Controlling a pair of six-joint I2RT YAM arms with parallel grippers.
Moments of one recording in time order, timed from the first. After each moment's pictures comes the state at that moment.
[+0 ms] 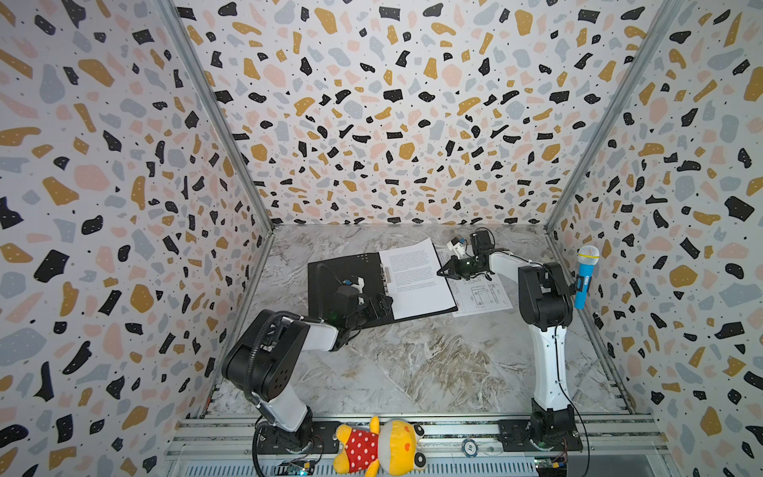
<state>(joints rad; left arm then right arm) -0.38 1.66 0.55 0.52 0.28 -0.73 0.22 2.32 1.68 -0.38 -0.80 0.27</state>
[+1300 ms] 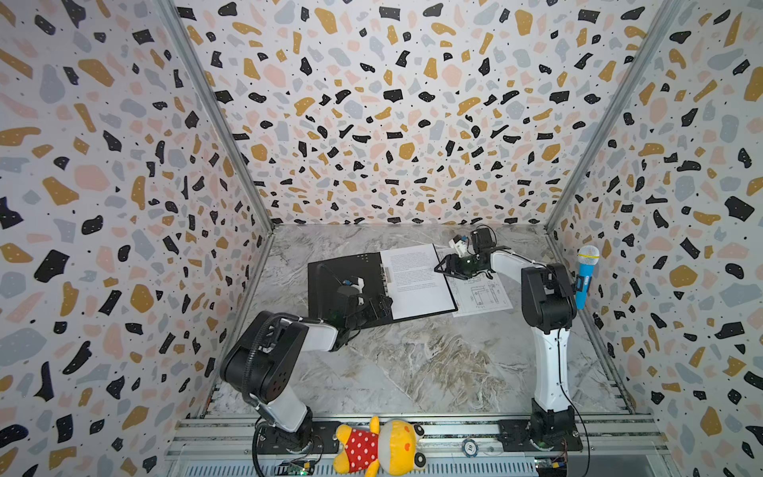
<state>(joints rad) -0.38 1.64 0.55 0.48 0.26 -0.72 0.22 2.25 1.66 -0.41 -0.69 0.27</state>
